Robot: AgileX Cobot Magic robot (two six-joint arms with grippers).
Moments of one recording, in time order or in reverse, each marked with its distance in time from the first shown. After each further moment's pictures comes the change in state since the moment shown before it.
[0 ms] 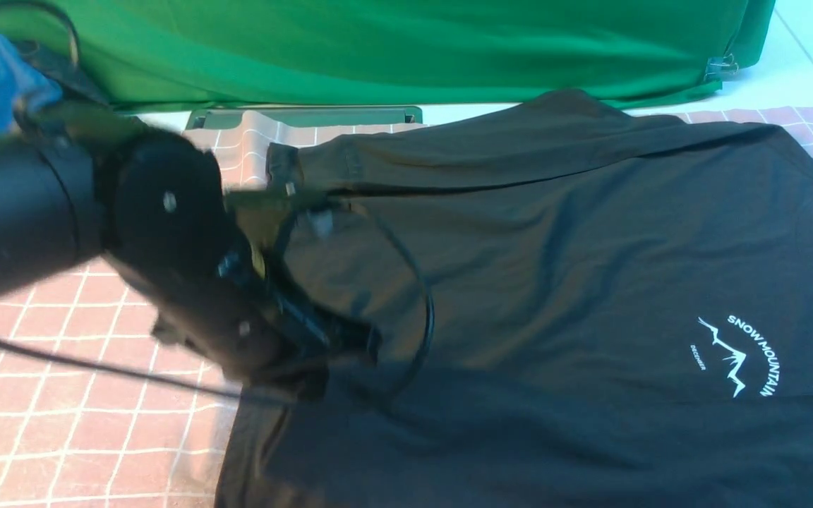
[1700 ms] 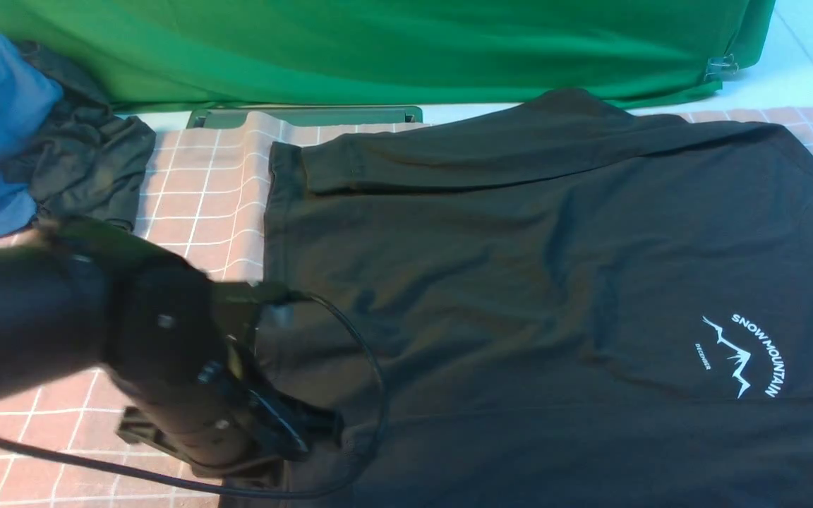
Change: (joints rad) right arm 0.000 -0.011 -0.001 -0.075 0.039 0.073; left arm -0.027 0.033 0.268 0.020 -0.133 -0.133
